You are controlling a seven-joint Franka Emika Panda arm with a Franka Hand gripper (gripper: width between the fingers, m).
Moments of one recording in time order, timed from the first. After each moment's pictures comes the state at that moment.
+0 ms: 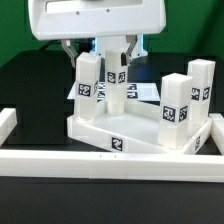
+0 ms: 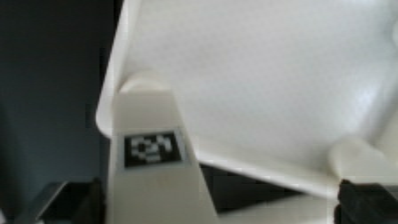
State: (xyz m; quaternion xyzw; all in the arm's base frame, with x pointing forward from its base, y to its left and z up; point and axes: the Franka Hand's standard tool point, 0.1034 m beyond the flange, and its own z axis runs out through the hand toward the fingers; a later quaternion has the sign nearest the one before) arm 0.541 -0.063 0.116 -0.99 0.12 0.02 0.06
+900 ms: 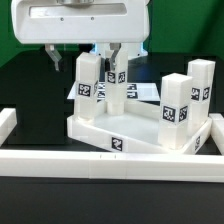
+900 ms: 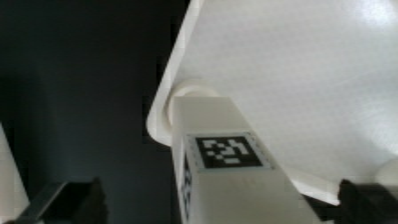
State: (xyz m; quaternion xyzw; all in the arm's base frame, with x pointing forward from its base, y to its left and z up) arm 0.541 -0.083 0.113 -1.00 0.09 0.02 0.03
